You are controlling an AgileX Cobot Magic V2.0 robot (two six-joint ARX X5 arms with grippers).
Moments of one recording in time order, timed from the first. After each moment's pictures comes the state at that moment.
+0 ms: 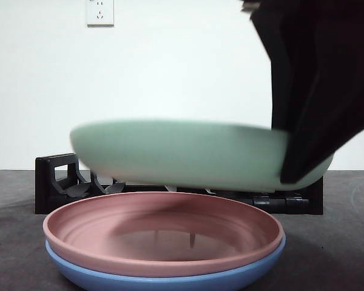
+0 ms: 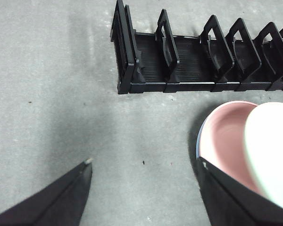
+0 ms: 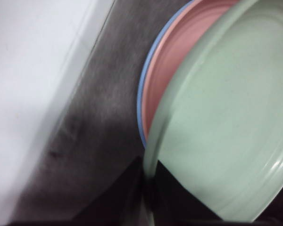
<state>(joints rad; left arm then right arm) -0.19 0.56 0.78 -0.92 0.15 -0.21 1.32 1.19 0.81 -0.80 0.27 -0.78</state>
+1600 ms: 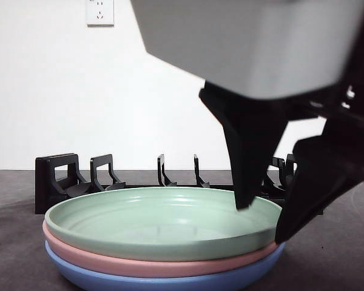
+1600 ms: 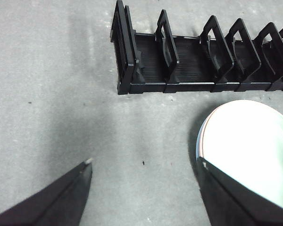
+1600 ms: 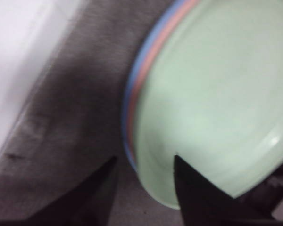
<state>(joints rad) -0.19 0.56 0.78 -0.91 0.15 -0.21 1.29 1.36 0.83 -0.72 0.37 -0.85</state>
